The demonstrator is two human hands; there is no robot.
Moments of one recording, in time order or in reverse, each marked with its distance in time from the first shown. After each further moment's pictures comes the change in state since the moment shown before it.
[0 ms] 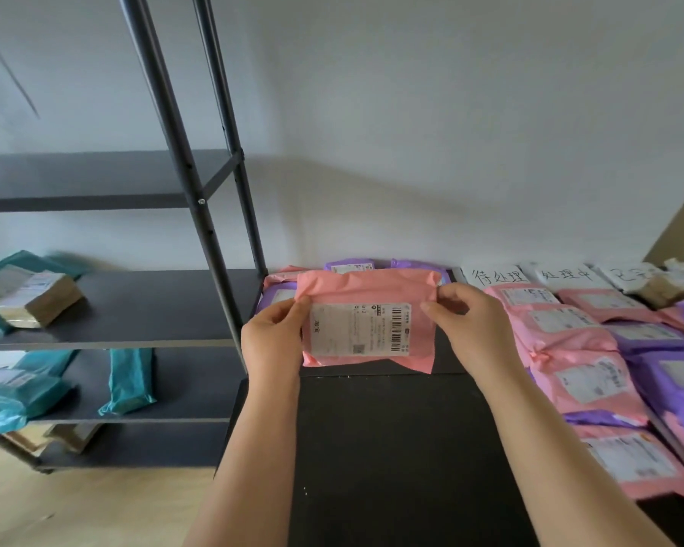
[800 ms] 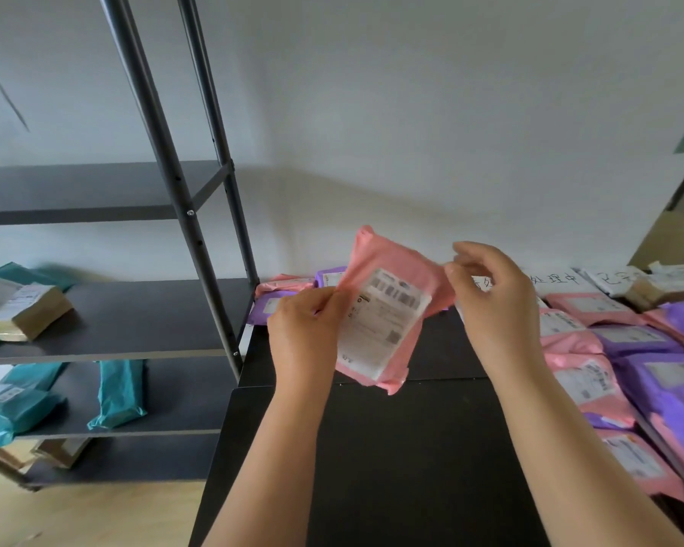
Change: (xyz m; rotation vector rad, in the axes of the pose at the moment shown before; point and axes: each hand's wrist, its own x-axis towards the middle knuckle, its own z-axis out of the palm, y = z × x) left_hand -0.035 0.028 0.032 0.280 -0.079 0.497; right_hand 0.000 -0.041 -0.039 0.082 0.239 -0.100
